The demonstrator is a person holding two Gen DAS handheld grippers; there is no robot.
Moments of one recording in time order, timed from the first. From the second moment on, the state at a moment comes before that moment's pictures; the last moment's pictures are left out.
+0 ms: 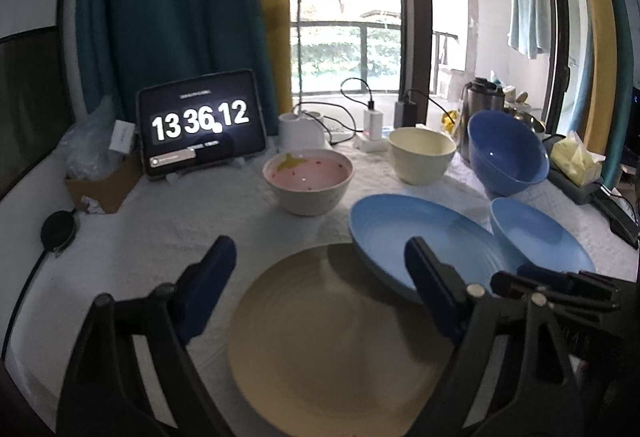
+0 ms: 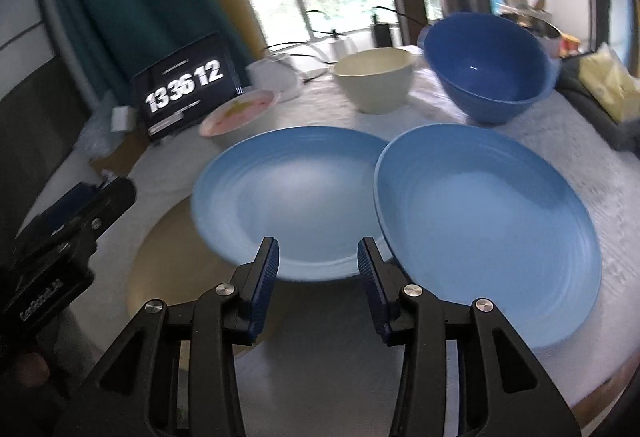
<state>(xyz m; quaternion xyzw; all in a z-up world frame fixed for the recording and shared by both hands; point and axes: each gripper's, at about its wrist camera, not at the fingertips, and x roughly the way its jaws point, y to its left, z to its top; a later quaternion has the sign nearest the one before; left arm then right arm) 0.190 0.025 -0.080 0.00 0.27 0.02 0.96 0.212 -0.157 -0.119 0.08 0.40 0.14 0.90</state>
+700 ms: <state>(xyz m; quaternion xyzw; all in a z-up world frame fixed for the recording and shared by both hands) 0.247 -0.005 -0.113 0.01 0.34 -0.02 0.94 0.247 -0.174 -0.146 0.08 0.43 0.09 0.90</state>
